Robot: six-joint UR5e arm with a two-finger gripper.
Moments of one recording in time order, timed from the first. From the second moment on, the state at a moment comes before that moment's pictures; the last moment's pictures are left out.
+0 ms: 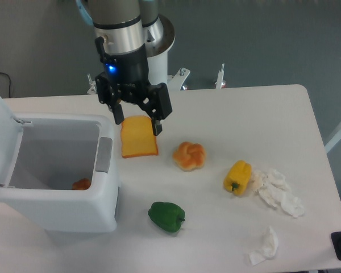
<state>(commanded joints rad) 2.30 -1.62 -1.54 -1.10 1.57 0.81</state>
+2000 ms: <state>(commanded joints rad) 2.14 -1.46 -1.48 -1.06 0.60 0.28</state>
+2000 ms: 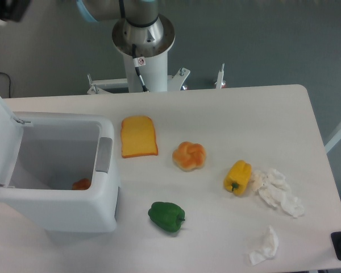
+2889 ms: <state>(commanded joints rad) 2.03 -1.58 -1.46 -1.05 0.52 0.28</state>
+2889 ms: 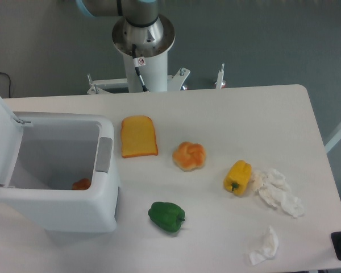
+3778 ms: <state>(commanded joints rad) 2.03 -1.68 -1.44 -1.03 0.61 0.29</state>
